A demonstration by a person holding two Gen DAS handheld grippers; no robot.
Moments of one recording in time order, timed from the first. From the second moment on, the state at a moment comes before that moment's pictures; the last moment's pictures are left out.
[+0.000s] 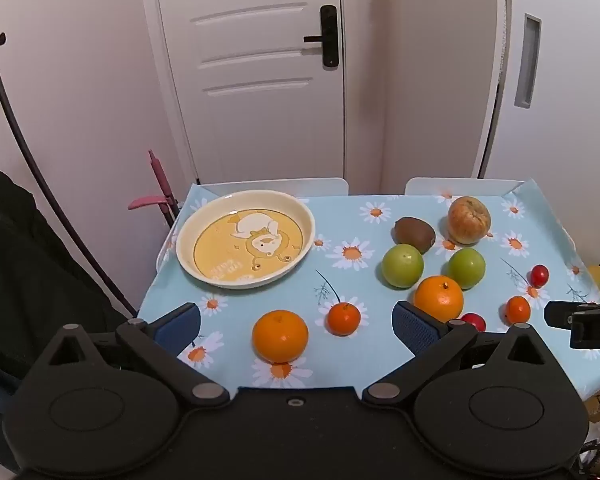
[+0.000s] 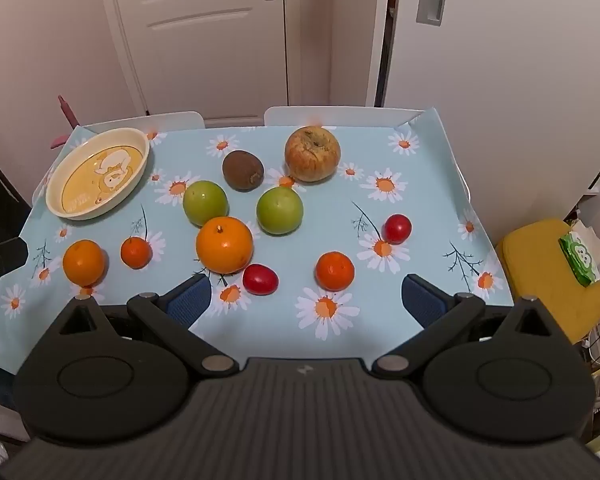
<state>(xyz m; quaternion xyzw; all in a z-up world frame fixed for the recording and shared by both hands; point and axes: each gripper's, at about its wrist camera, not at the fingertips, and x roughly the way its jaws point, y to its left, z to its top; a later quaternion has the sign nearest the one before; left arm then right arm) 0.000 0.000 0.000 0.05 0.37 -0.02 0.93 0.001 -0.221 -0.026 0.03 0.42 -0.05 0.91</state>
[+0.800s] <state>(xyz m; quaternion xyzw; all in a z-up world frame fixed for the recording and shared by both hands) 0.003 0.009 0.000 0.05 0.36 -0.01 0.93 0.003 -0.222 -0.025 0.03 0.42 -0.05 0.91</state>
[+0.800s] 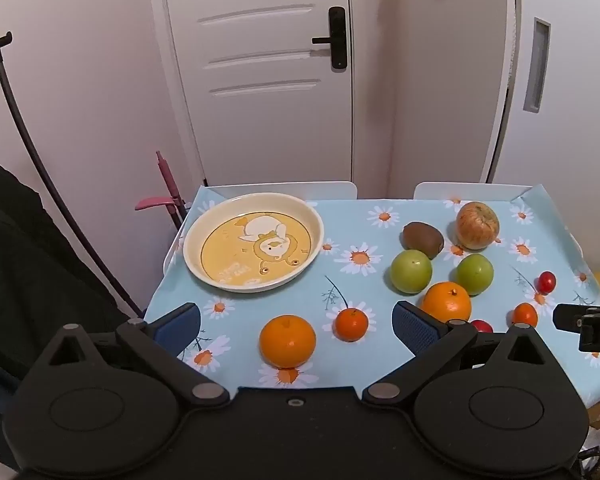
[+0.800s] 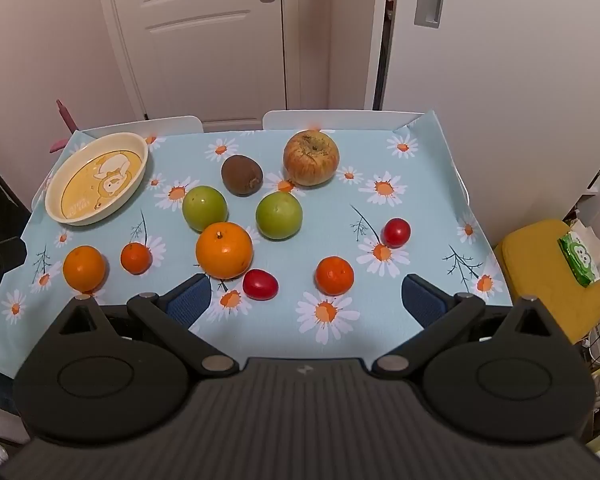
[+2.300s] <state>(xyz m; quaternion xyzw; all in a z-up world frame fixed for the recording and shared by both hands) -0.001 0.009 0.003 0.04 0.35 -0.01 0.94 0.002 -0.221 -0.025 0.03 0.42 -0.05 0.91</state>
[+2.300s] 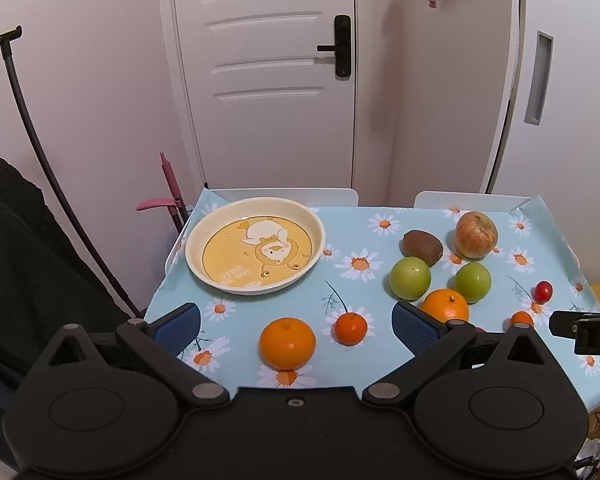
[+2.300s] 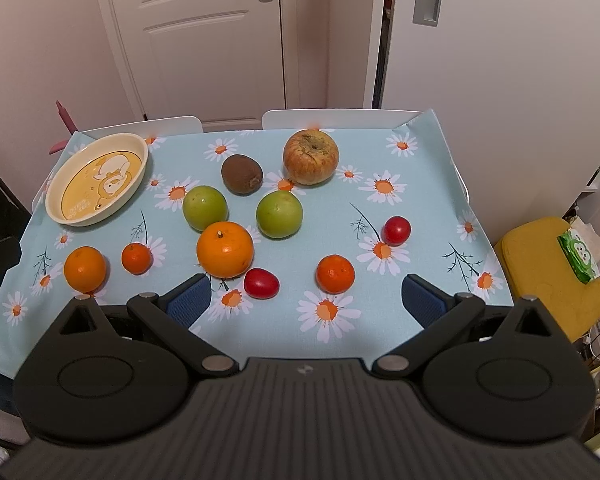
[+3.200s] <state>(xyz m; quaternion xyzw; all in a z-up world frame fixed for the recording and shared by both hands) 0.003 0.020 0.006 0.04 0.35 -0.01 0.93 0.004 -0.220 -0.024 0.04 0.42 -0.05 0.90</state>
